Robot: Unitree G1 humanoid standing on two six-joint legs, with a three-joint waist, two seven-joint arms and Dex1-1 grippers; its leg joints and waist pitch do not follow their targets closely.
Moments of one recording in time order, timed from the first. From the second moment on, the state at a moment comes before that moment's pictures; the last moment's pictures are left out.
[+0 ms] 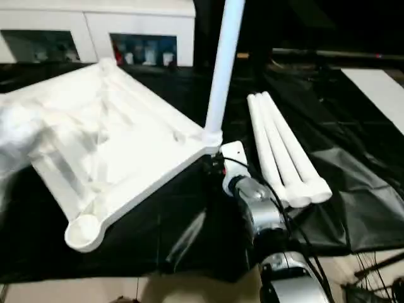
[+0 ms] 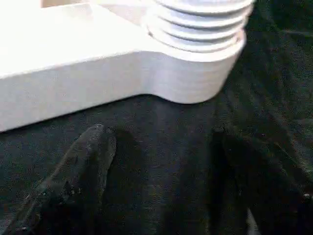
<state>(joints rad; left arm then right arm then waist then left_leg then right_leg) -0.37 0.60 0.23 0.29 0.21 0.37 -0.26 -0.55 -0.09 0.01 0.74 0.01 0.14 0.30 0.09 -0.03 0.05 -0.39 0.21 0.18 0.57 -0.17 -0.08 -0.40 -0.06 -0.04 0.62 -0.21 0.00</state>
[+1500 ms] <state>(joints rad) -0.36 0.27 -0.29 0.17 0.08 0.48 -0.54 -0.63 -0.15 0.05 0.65 -0.03 0.23 0.40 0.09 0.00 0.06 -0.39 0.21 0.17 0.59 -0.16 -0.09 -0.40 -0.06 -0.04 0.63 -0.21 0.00</state>
